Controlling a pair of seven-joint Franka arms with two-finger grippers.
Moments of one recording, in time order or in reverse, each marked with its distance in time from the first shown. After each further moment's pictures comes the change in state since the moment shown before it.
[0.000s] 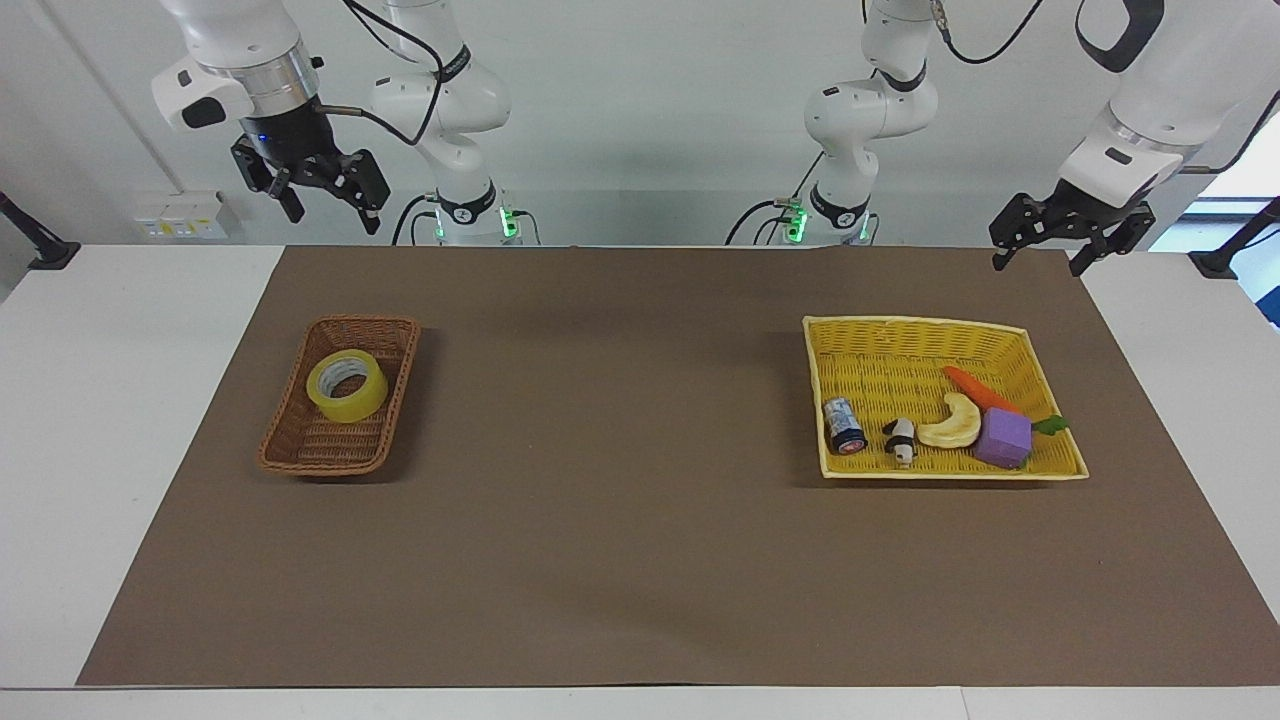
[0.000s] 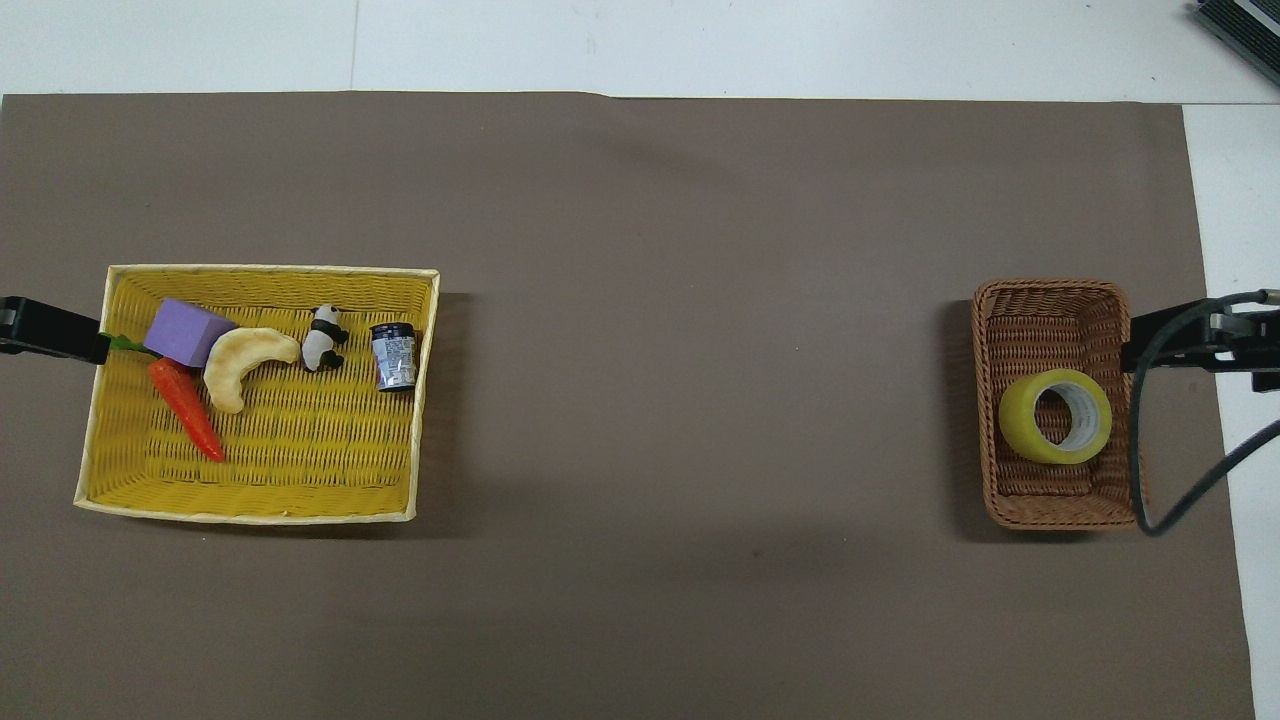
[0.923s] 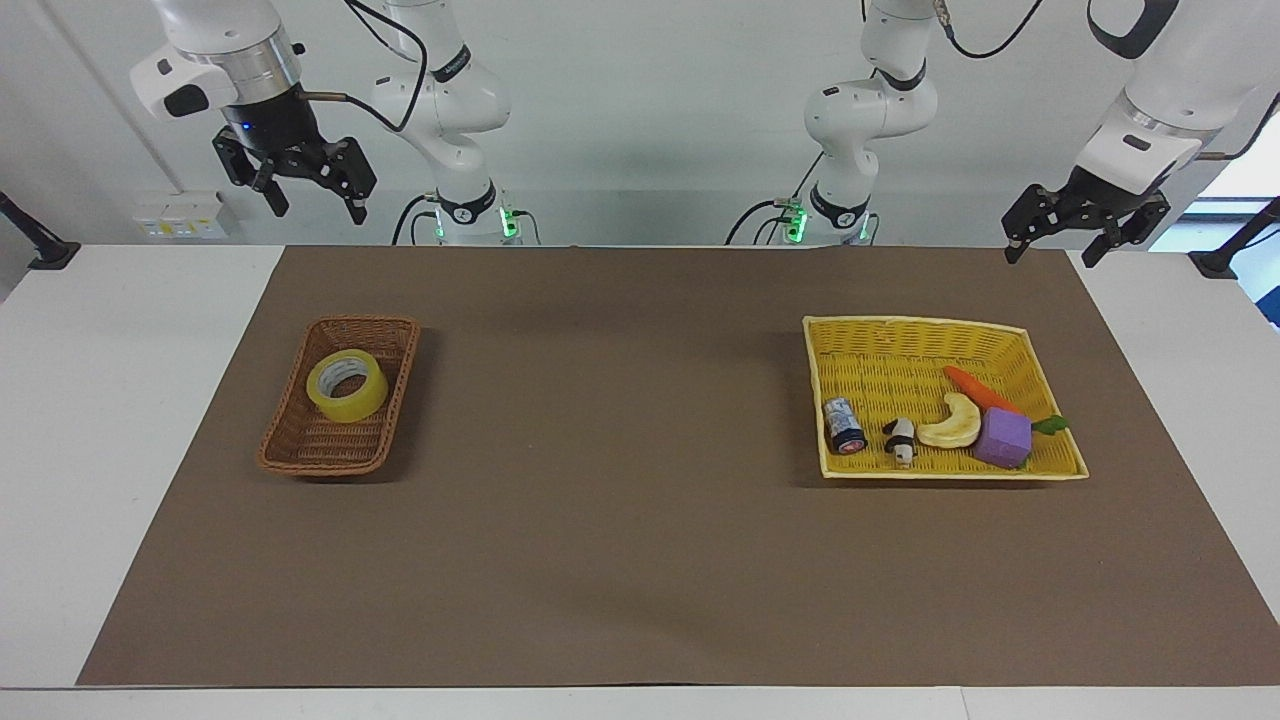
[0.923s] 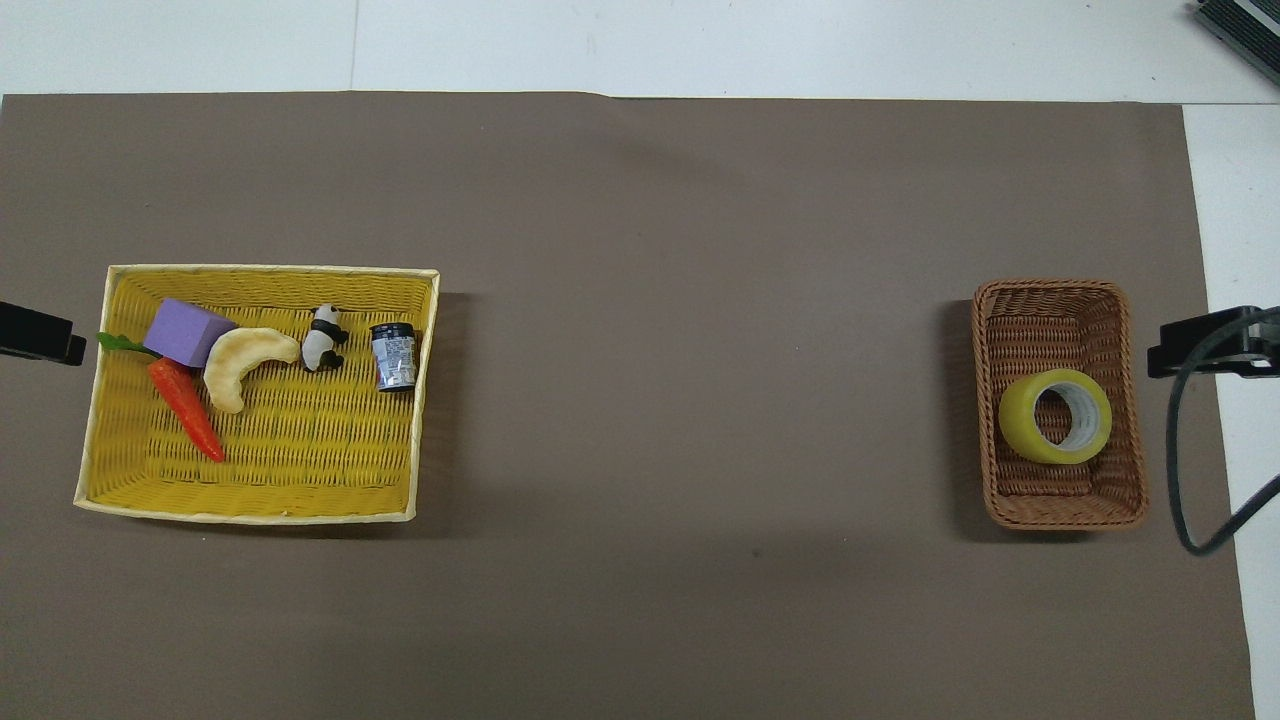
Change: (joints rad) left arm 0.001 -0.007 0.025 0.000 0.000 0.000 -0.002; right arm -0.018 -0.008 0.001 0.016 0.002 -0.015 -0.042
